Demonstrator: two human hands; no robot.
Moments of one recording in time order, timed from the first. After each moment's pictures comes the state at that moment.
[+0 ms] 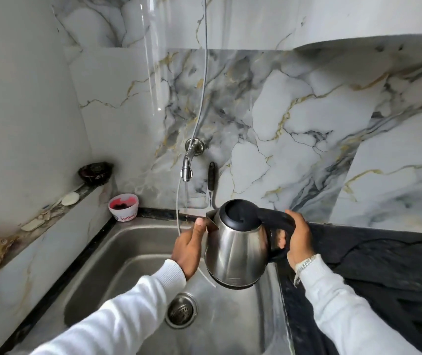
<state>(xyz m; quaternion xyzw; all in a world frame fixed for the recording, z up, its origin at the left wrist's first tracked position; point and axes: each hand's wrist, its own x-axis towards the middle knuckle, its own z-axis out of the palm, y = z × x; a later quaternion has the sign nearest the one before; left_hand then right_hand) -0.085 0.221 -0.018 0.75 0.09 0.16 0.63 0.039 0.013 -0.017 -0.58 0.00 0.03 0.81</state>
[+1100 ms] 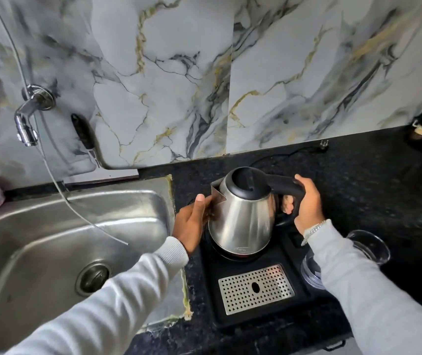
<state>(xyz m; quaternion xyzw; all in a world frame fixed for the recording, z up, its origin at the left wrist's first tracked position) -0.035 -0.037 -0.061 0.69 0.00 -0.02 0.72 0.019 -0.283 -0.059 -0.59 0.11 -0.02 0.80</state>
